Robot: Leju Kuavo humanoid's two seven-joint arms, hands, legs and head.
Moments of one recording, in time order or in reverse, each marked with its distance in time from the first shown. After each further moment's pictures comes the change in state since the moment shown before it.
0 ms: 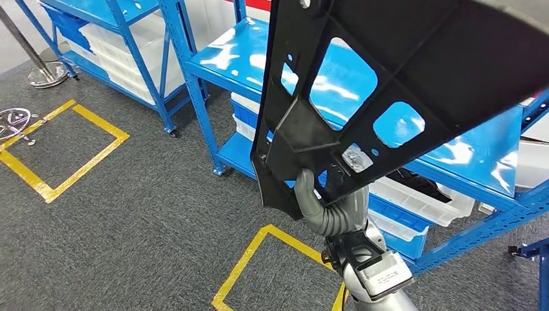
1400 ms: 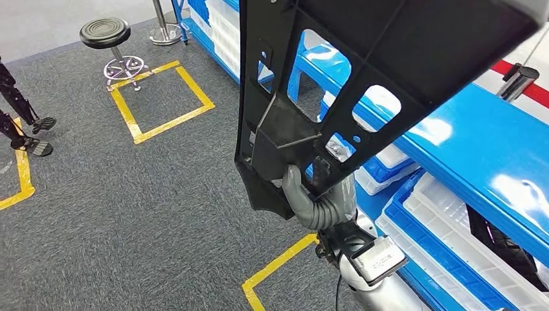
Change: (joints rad) left arm -0.002 0.001 -0.003 0.013 0.052 0.034 -0.029; right arm -0.097 -0.052 0.086 0.050 -0.108 0.000 0.003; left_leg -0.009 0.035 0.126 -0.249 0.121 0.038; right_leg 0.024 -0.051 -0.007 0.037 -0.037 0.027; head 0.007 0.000
